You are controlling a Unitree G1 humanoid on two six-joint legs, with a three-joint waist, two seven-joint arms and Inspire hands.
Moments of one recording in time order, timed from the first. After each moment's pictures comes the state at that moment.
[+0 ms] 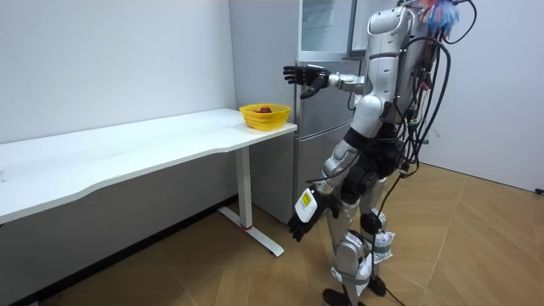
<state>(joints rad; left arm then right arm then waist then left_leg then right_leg) 0.13 0.22 -0.08 1.11 0.42 0.02 0.06 0.12 -0.30 0.21 -0.20 -0.28 -0.10 -0.04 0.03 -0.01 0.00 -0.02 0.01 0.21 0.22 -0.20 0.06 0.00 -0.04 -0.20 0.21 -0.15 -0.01</state>
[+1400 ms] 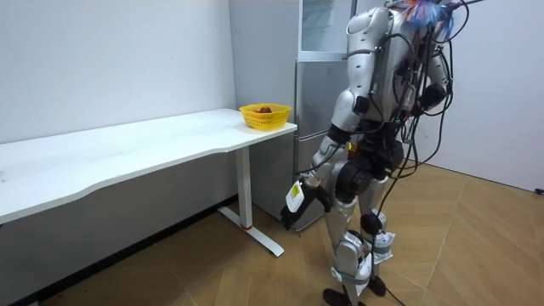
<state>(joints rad) 0.17 0.24 -0.14 1.08 0.23 -0.04 0.11 0.40 -0.26 0.09 0.30 0.09 -0.22 -0.37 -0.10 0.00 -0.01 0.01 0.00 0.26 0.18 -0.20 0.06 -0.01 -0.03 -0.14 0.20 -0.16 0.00</state>
